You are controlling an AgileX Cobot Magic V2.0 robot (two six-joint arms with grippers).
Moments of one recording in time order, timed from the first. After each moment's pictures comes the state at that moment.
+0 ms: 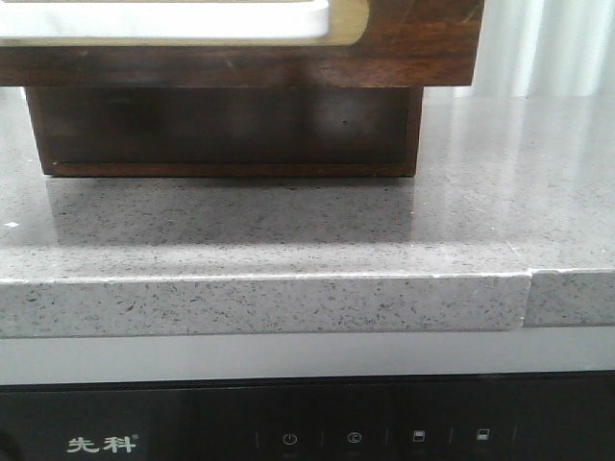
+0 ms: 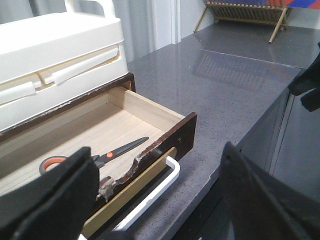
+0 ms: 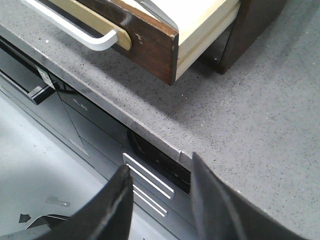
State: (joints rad) left arm -0.68 0.62 -1.13 -0.22 0.80 0.26; right arm 0.58 0.57 -1.01 0.05 1.08 -0.06
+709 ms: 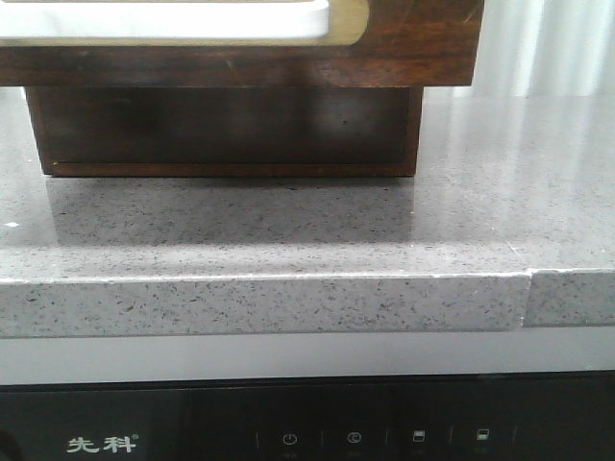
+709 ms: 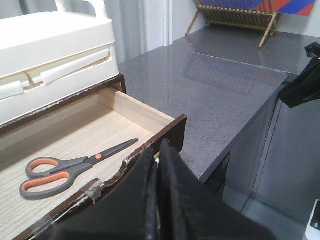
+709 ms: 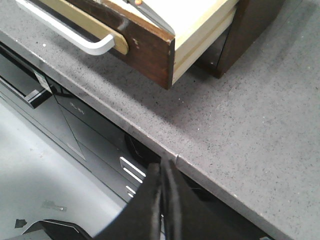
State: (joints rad) left arm -0.68 0.62 -1.13 -0.26 0.80 0.26; right arm 0.58 0.57 -1.01 0.04 1.06 -0.06
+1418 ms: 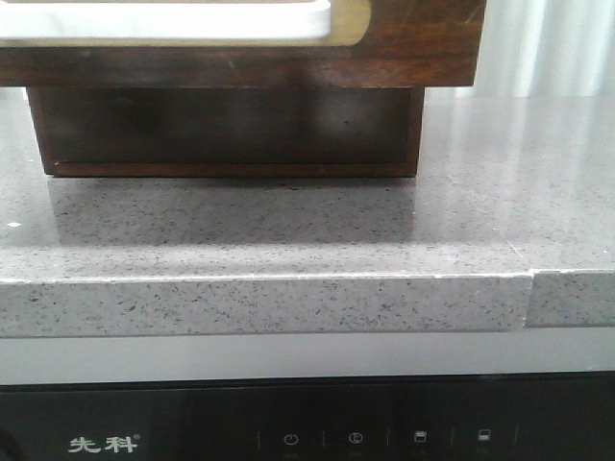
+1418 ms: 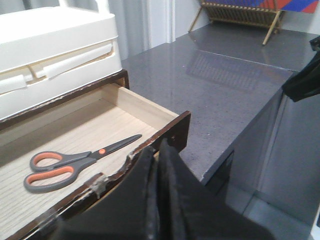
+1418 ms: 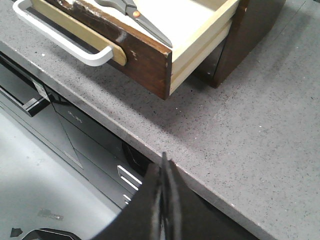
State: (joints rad) left arm -0.65 0.61 -1.09 -0.26 0.78 0.26; right arm 0.58 0.57 -1.01 0.04 1.04 -0.06
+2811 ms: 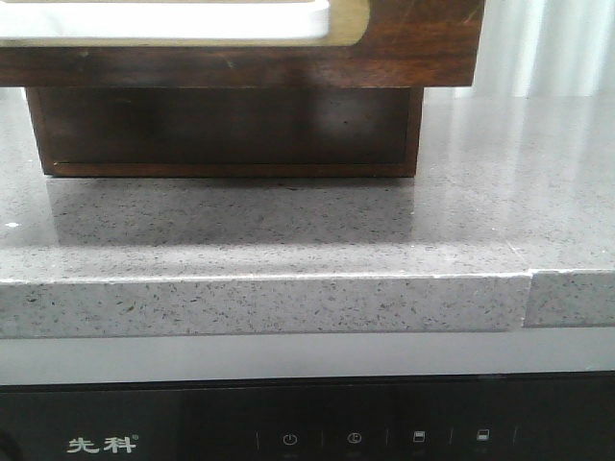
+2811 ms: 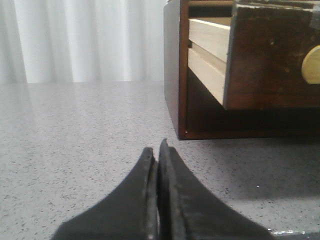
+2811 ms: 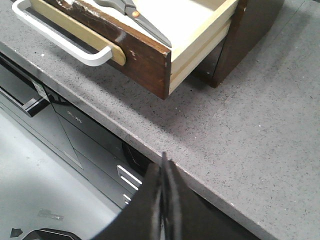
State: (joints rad) left arm -0.07 0.00 0.00 -0.04 0.04 0.05; right arm 0.58 0.57 -1.01 0.03 1.04 -0.06
